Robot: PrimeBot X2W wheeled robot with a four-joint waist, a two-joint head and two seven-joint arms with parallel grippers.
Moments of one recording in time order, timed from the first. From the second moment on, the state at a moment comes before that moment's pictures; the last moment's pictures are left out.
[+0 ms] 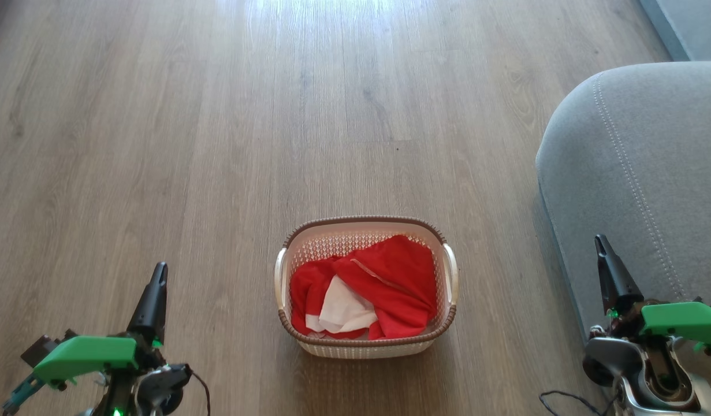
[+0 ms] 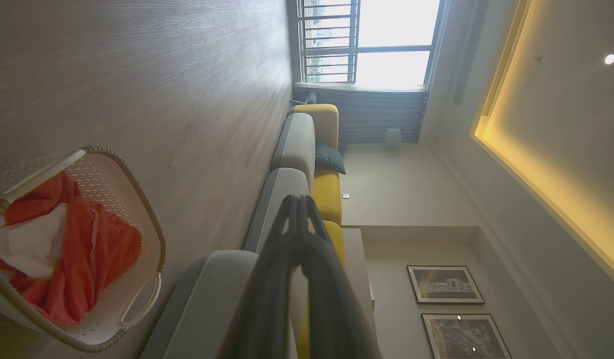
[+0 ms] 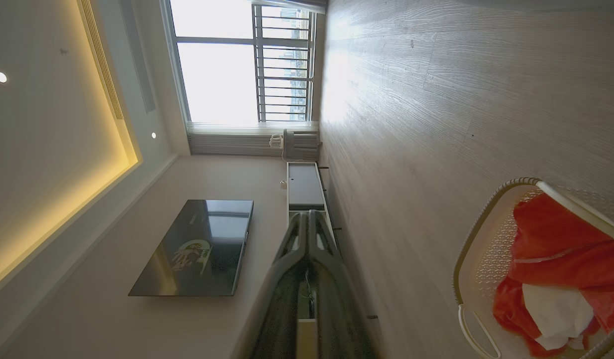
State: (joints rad) left arm -0.06 0.03 0.09 0.28 -1.60 -0.12 0.11; right arm -0.09 -0.05 -0.13 0.28 1.60 0.13 0.11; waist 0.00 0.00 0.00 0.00
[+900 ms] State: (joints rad) left arm -0.06 0.03 0.09 0.28 -1.60 -0.12 0.11; right arm -0.09 -0.05 -0.13 0.28 1.60 0.13 0.11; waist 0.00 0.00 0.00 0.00
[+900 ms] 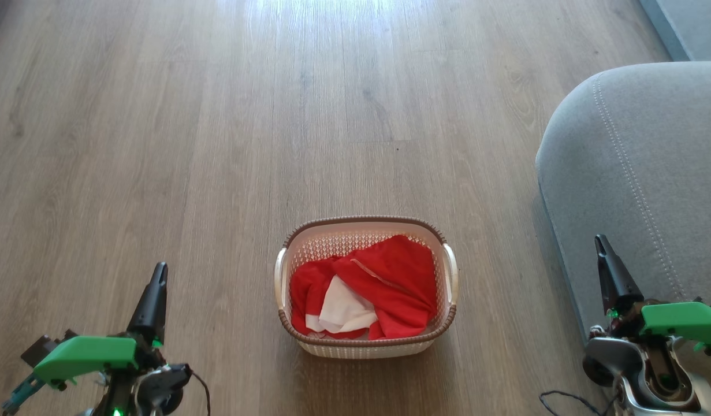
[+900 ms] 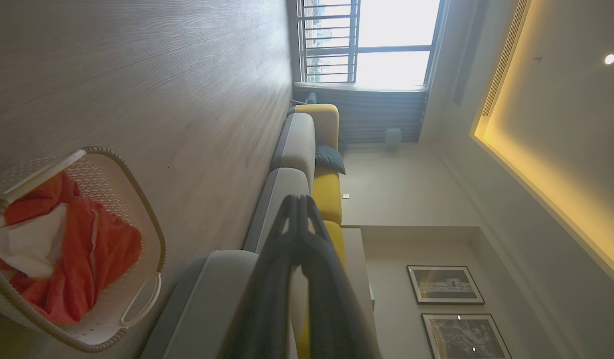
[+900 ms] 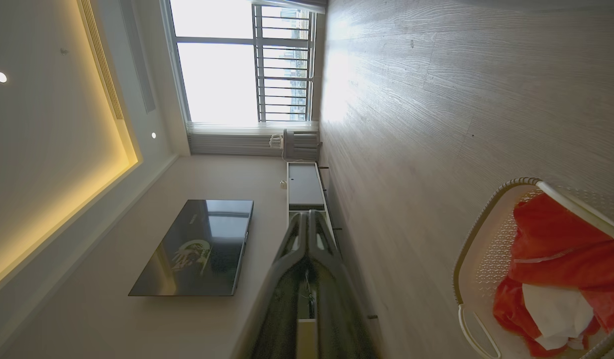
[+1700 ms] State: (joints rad) left arm -0.06 0.03 0.09 0.28 -1.60 -0.12 0.11; right arm -0.09 -0.05 -0.13 0.28 1.60 0.13 0.11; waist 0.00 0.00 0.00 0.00
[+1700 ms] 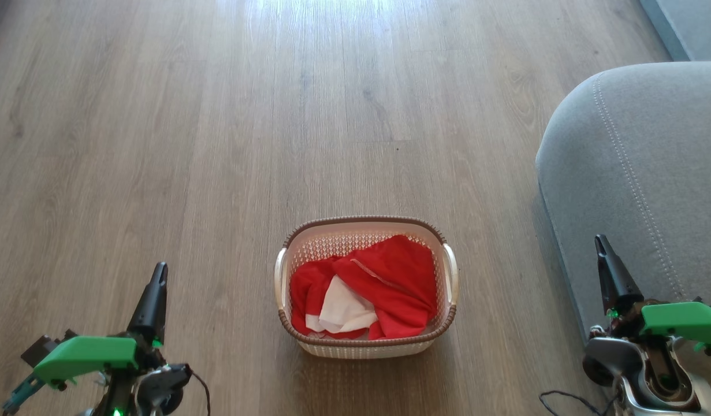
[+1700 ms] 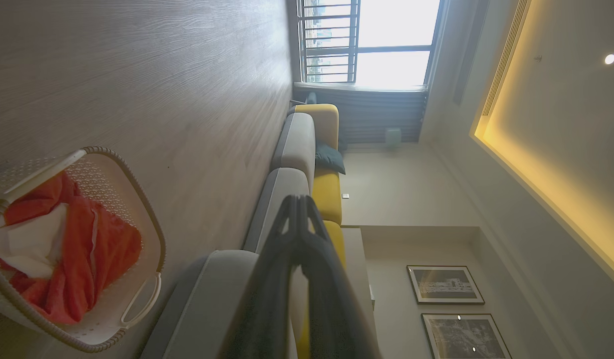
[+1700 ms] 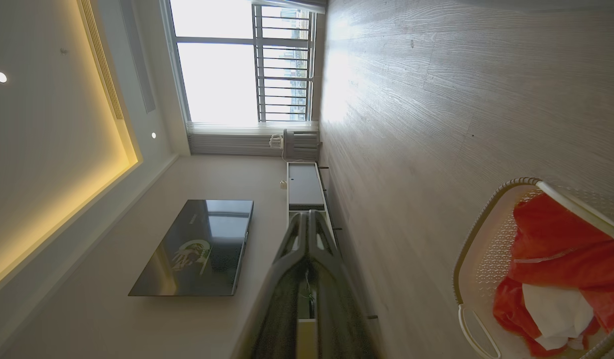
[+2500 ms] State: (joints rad) left arm -0.06 0.04 0.09 0.28 -1.60 -0.12 0.11; right arm -0.09 -0.05 -0.13 0.28 1.60 0.13 0.11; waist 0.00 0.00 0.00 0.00
